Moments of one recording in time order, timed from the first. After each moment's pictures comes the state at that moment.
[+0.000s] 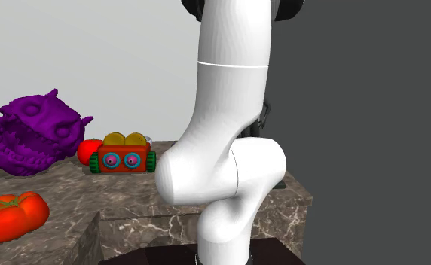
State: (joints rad) arm -0.10 -0.14 -0.52 -1.66 -0.09 1.43 -0.59
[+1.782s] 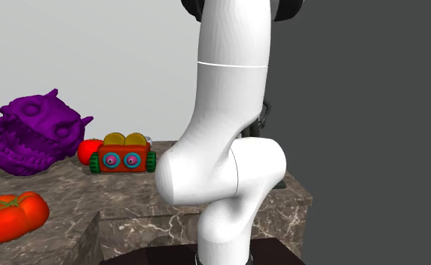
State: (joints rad) arm -0.10 -0.13 -0.52 -1.62 -0.09 1.39 -0.60
